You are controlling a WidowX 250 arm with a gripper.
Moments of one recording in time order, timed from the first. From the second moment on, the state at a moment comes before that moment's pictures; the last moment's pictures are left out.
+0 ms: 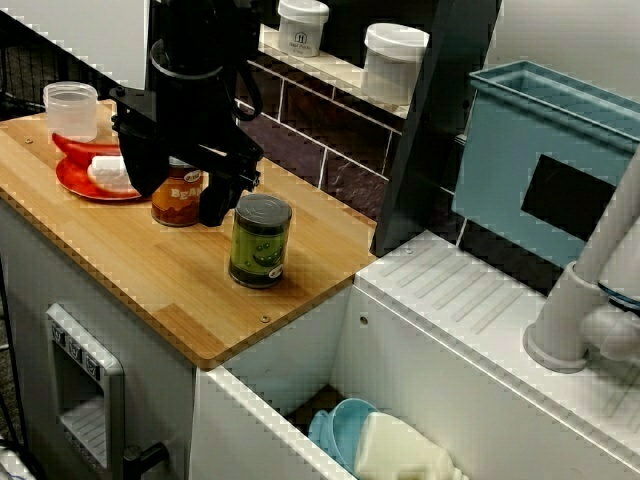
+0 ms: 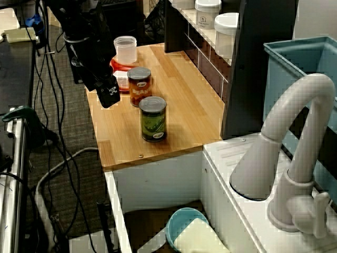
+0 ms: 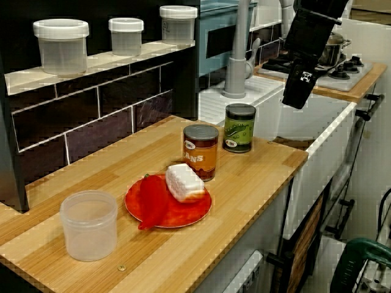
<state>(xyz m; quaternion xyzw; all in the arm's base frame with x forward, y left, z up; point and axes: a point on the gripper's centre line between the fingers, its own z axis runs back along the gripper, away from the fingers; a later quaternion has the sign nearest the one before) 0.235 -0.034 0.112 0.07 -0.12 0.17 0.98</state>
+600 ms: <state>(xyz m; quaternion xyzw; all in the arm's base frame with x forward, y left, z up) 0.220 -0.025 0.060 0.09 -0.12 0.18 0.97</state>
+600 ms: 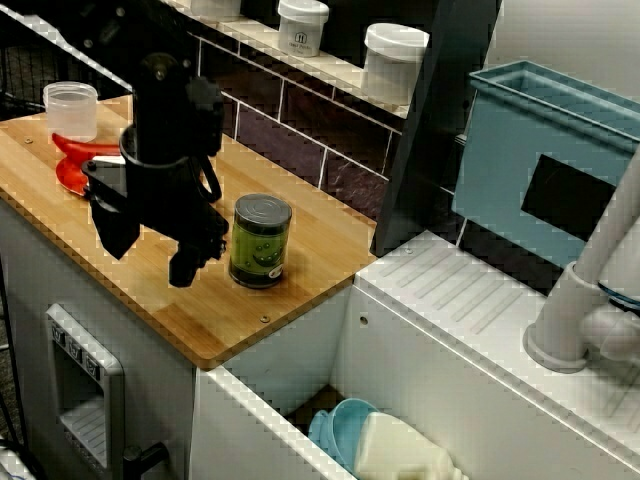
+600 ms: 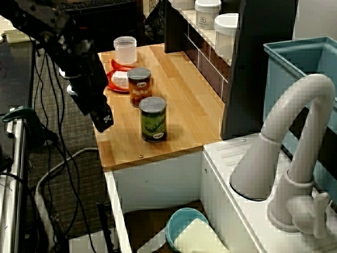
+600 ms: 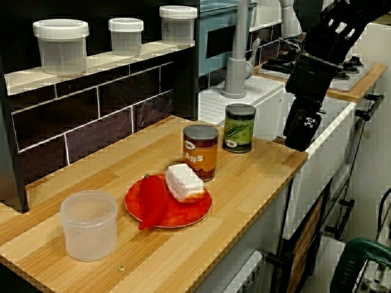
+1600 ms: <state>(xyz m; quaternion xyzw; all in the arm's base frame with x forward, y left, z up) 0.270 -0.060 0.052 0.07 -0.10 0.23 0.96</state>
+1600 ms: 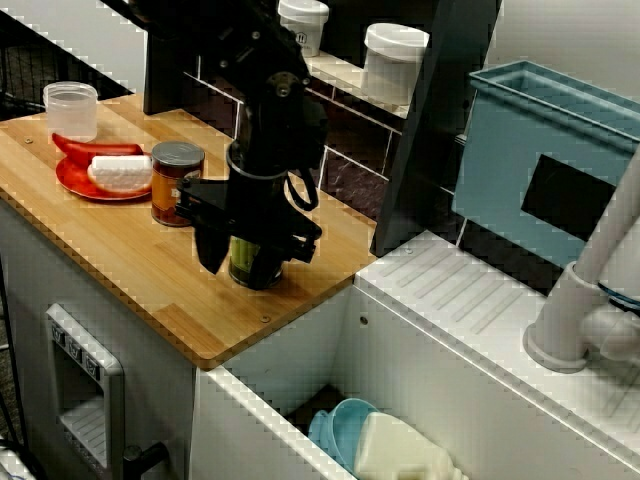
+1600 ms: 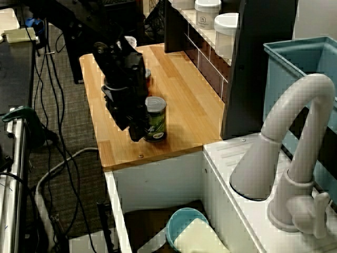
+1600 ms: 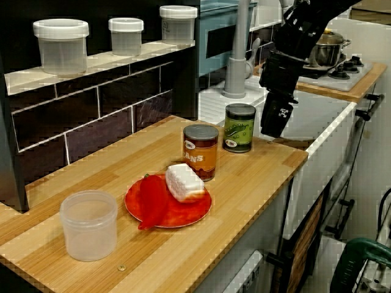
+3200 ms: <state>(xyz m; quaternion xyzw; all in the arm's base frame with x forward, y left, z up) 0.355 -0.029 0.045 0.09 -0.11 0.28 0.95</state>
